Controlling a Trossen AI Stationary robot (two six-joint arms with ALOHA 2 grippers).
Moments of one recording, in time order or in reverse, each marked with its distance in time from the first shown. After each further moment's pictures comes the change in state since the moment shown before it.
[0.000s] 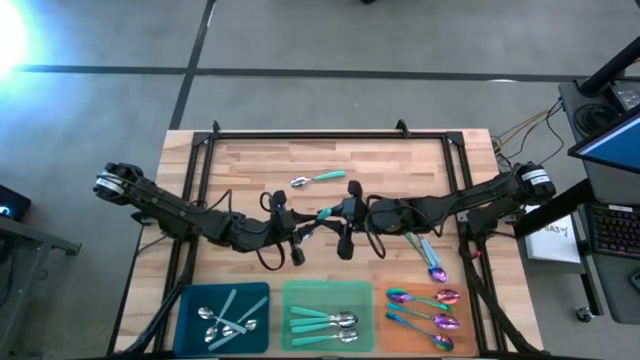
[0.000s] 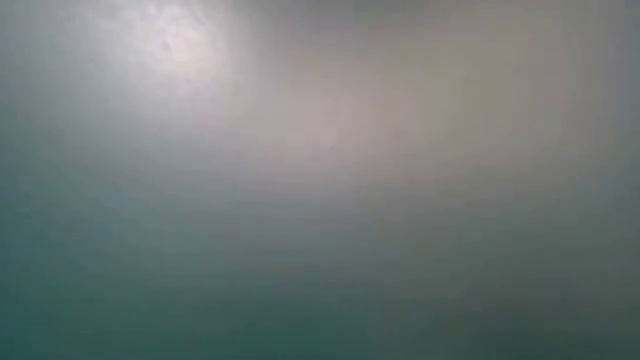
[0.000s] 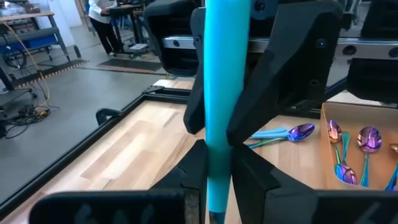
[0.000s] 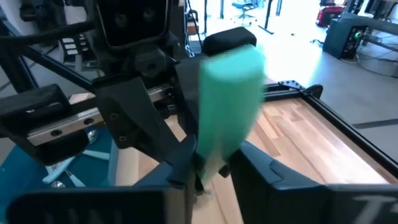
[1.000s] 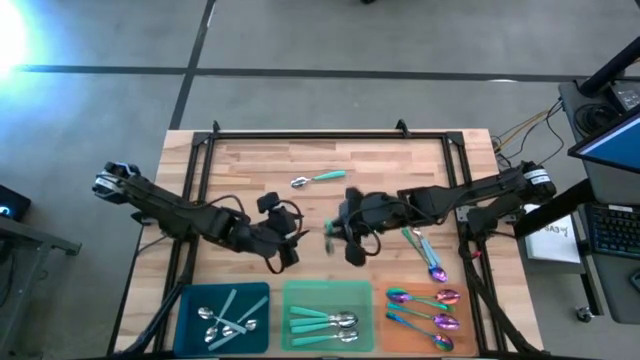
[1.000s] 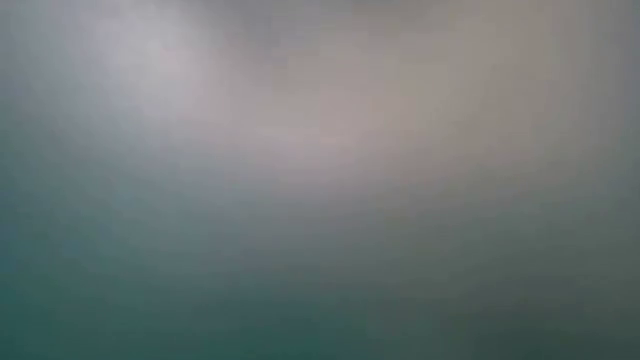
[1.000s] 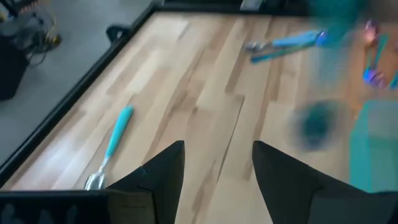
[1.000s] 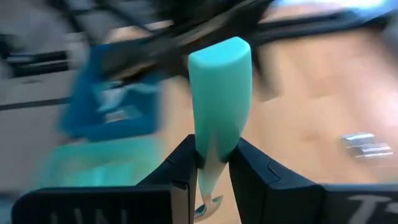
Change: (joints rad) left arm -0.016 -0.008 0.207 -0.729 0.006 -0.254; right arm 0.003 -0.004 0.212 -0.503 -0.264 0.129
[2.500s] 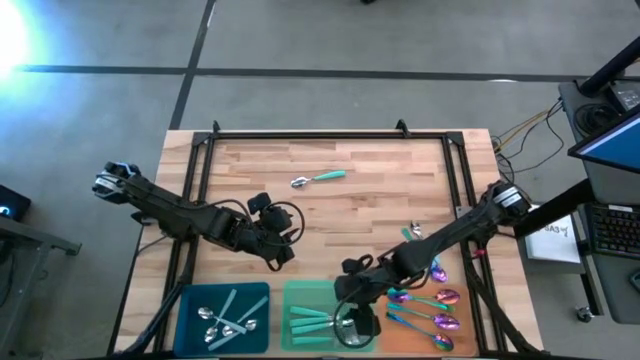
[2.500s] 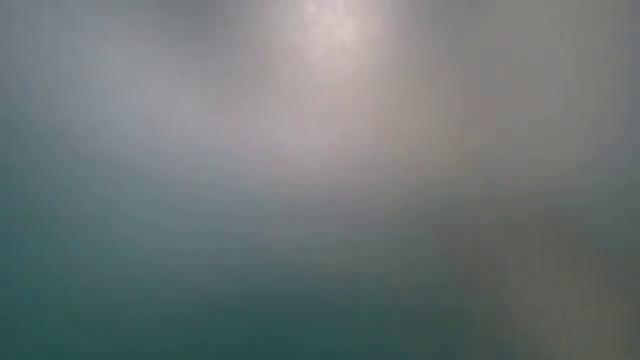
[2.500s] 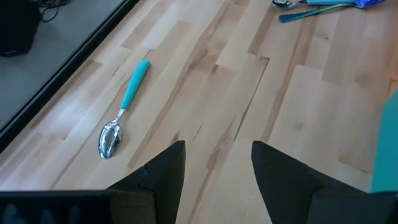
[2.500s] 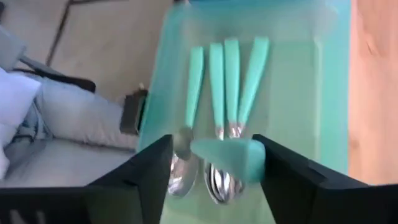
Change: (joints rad) left arm 0.003 0.002 -0.001 -0.203 -0.002 -0.187; right arm 0.289 0.275 0.126 -0.164 -0.191 0.224
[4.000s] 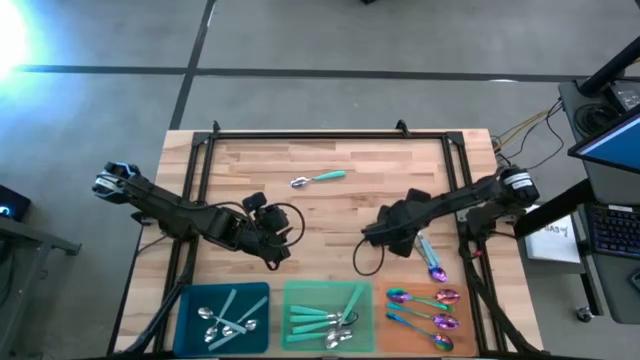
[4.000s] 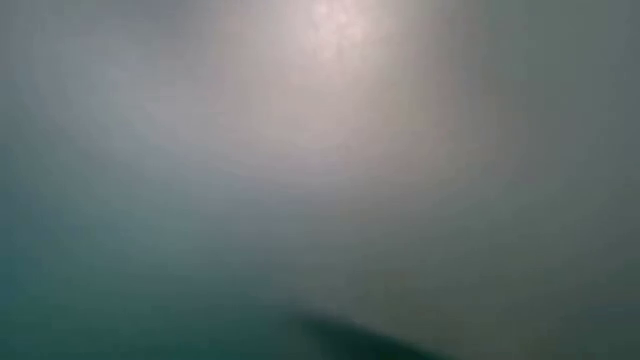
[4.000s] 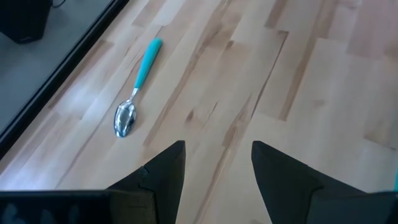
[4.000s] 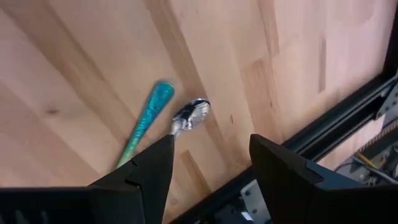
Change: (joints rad) left arm 0.000 0.000 0.000 -0.111 0.000 -0.042; right arm -0.289 -0.129 -0.201 -0.989 0.355 0.178
